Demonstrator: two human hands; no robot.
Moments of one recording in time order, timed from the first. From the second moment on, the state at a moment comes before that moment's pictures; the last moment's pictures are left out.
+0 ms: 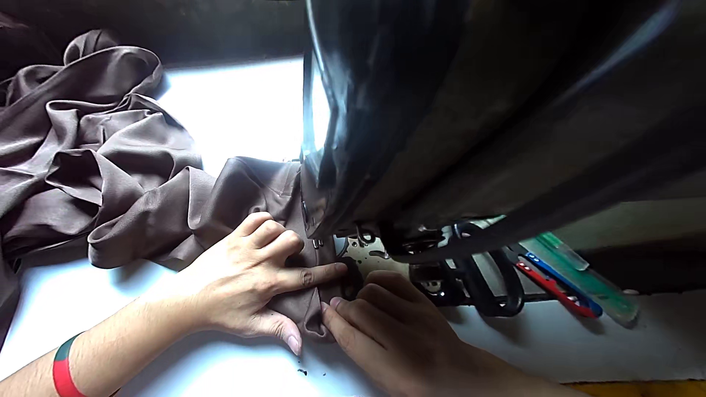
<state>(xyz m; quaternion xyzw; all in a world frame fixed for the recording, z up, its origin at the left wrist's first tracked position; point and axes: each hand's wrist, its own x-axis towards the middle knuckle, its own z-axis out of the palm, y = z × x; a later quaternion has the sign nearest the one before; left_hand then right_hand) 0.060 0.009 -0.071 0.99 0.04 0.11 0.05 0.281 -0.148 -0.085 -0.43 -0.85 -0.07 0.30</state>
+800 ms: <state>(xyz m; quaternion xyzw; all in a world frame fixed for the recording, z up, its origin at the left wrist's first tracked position) 0.052 -0.081 -0.048 0.98 0.02 0.18 0.04 0.296 -0.150 -0.080 -0.45 -0.87 -0.05 0.20</state>
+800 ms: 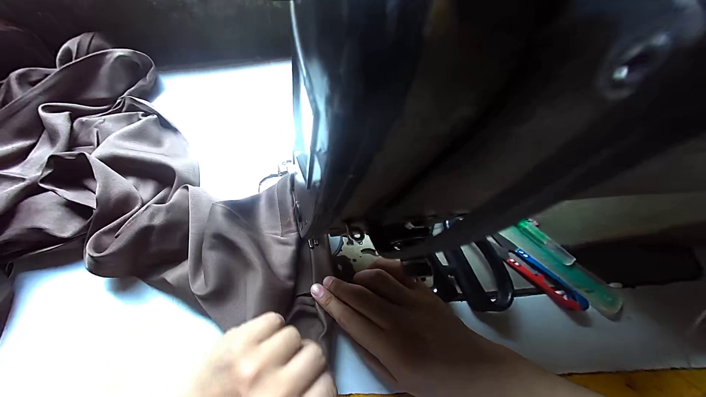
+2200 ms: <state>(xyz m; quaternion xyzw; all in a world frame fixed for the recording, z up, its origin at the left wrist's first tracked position) 0.046 -0.048 -0.074 0.97 0.05 0.24 0.05 0.304 -0.152 -0.076 -0.48 -0.83 0.06 0.27</state>
